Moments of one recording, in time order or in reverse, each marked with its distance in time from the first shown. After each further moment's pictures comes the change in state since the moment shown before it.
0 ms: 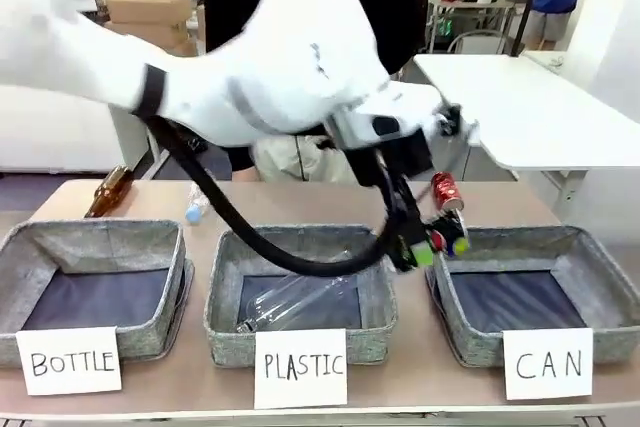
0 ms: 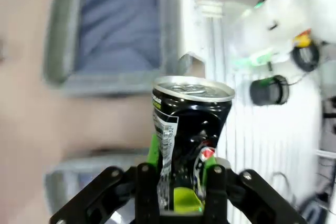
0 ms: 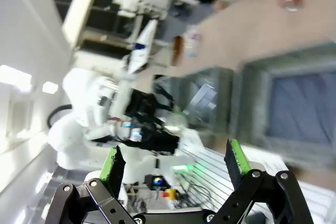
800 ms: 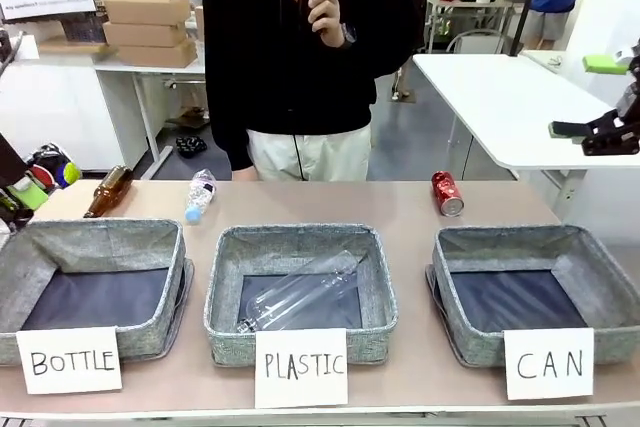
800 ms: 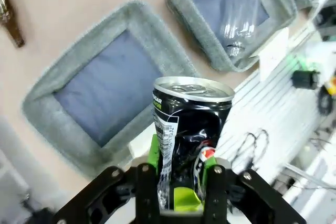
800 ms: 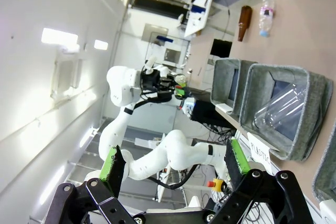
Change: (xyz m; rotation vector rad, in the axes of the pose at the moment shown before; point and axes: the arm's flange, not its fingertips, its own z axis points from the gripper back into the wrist) left arm -0.386 -0.095 0.278 0.286 -0.038 0.901; right arm 0.047 0.059 -0.179 0.319 0.213 -0.006
